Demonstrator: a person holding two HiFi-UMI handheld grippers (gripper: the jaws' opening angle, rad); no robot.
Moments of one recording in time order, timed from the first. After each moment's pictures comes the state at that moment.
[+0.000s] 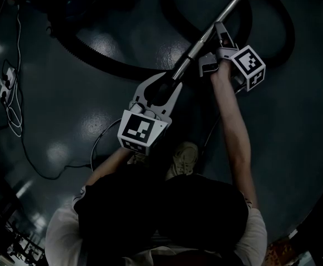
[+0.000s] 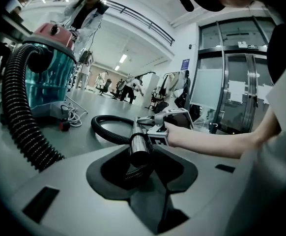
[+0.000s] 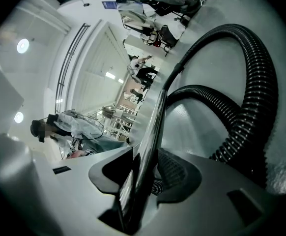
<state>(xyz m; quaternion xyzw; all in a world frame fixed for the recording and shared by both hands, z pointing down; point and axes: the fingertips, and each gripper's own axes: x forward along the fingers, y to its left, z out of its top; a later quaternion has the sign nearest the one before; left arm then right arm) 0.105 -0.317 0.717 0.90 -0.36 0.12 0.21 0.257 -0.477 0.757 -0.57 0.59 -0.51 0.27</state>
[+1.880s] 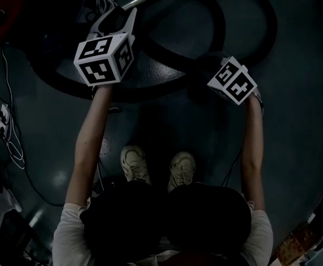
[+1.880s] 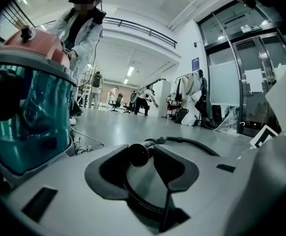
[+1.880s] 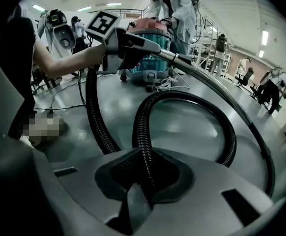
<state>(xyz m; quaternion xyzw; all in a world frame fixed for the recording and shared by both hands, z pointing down) 0.093 -0.543 0.650 0.87 -0.46 0.09 0.13 0.236 -0.383 0.782 -0.29 0.83 -0.14 -0.45</state>
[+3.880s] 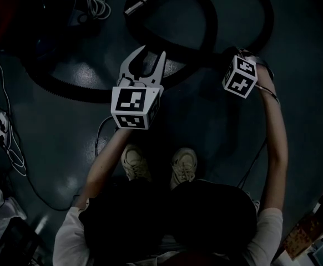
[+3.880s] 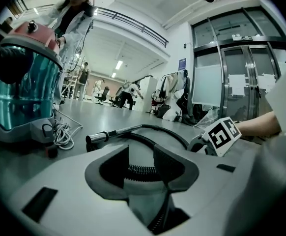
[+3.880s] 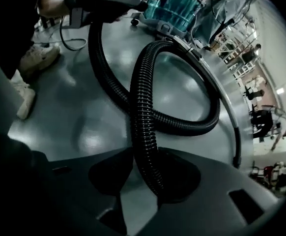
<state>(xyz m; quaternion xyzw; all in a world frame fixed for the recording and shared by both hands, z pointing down) 0.151 -0.415 0.698 0.91 -0.38 0.10 0.15 0.356 -0.355 0.822 -0.24 0.68 -0.03 -0.69</state>
